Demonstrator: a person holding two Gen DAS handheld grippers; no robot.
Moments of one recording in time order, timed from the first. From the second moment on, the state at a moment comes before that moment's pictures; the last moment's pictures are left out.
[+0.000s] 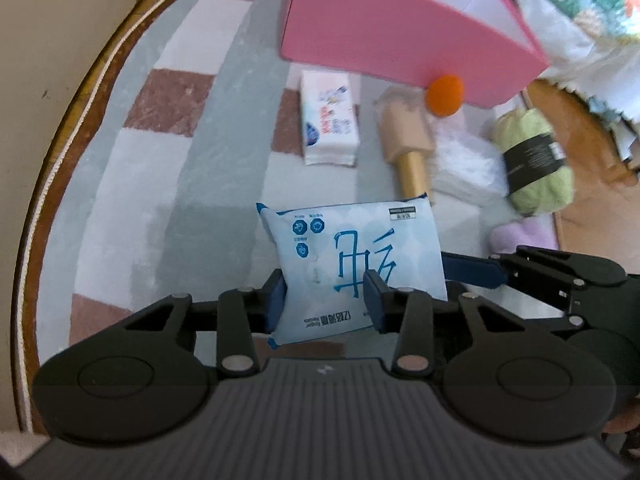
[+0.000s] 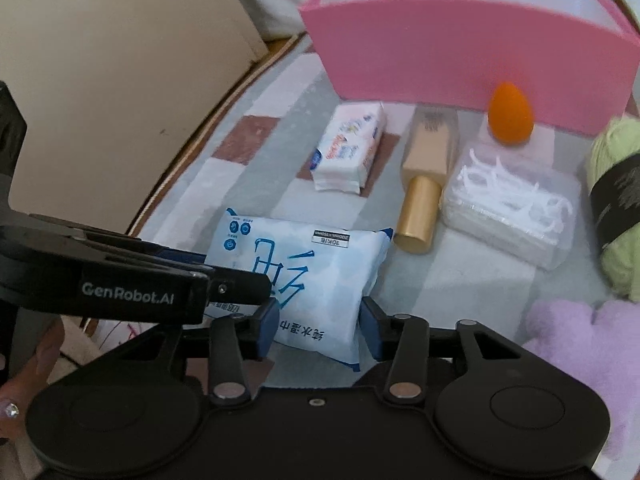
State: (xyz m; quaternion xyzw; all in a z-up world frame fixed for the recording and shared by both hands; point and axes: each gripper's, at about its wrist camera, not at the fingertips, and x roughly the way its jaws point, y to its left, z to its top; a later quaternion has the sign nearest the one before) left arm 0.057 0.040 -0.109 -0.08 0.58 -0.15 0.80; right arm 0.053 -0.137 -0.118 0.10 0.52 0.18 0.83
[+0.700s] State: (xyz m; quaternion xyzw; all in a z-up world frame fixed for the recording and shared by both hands) left arm 0.162 -0.051 0.031 -0.03 0.47 -0.22 0.86; right arm 0.107 -0.212 0.024 -0.03 0.39 0.18 0.90
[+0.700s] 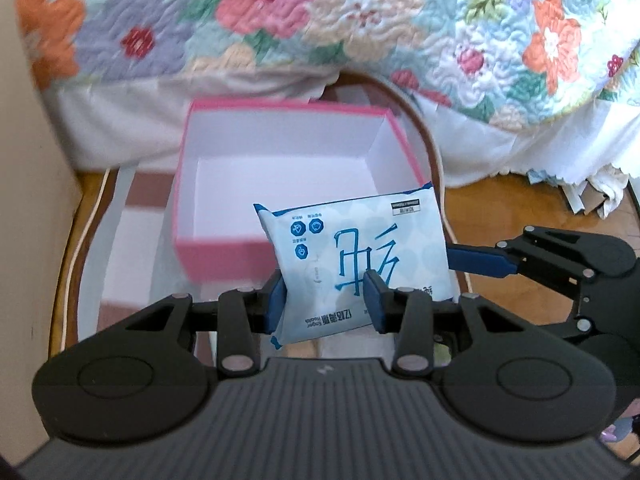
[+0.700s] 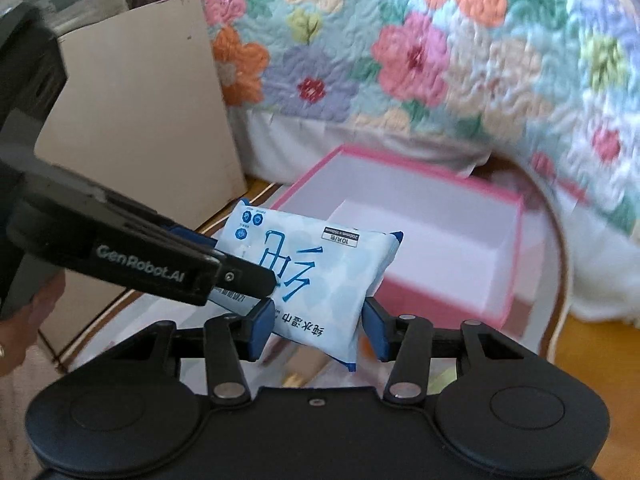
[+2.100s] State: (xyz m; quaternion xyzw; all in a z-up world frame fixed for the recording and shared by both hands) left arm 0.367 -0.125 -0.104 -0.11 0.55 -0.20 0.80; right arm 0.308 -0.282 -0.071 -0.11 0.47 0.04 0.87
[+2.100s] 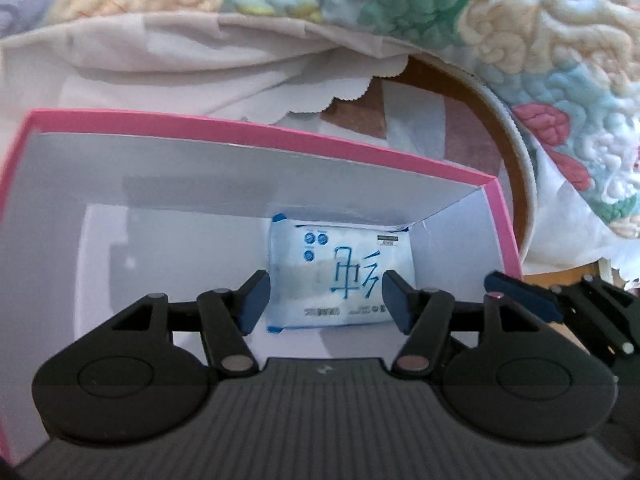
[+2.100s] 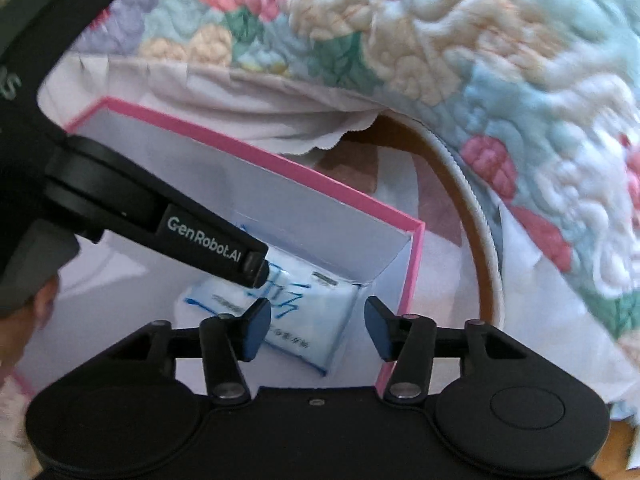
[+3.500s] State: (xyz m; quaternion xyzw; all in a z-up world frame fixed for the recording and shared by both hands) left arm 0.107 -0.029 0.054 0.08 0.53 -0.21 0.82; right arm 0.068 -0.256 0.086 -0.03 0.43 0.18 0.89
